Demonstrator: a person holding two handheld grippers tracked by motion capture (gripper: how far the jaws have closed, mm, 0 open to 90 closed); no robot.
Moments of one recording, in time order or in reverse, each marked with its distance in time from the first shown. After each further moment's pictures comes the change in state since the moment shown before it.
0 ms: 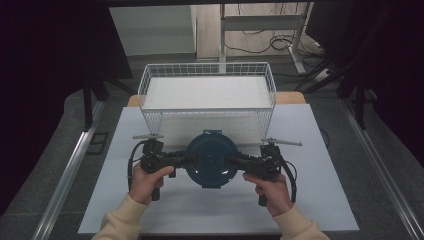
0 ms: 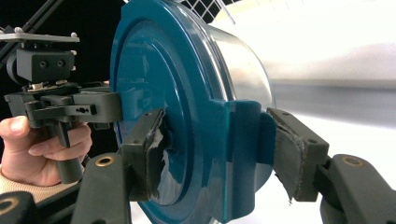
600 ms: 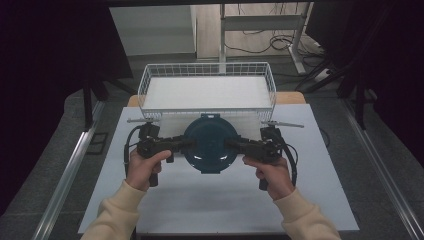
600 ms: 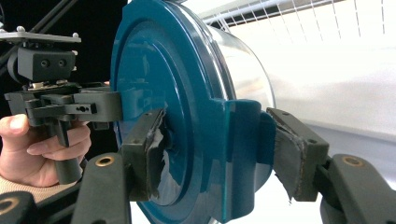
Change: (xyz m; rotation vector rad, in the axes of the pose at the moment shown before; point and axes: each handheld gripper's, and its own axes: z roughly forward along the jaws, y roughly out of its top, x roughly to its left) left arm -0.008 0.038 -0.011 -0.039 -0.008 0.003; right arm 0.017 0.042 -0.003 -0.017 -0.005 -0.051
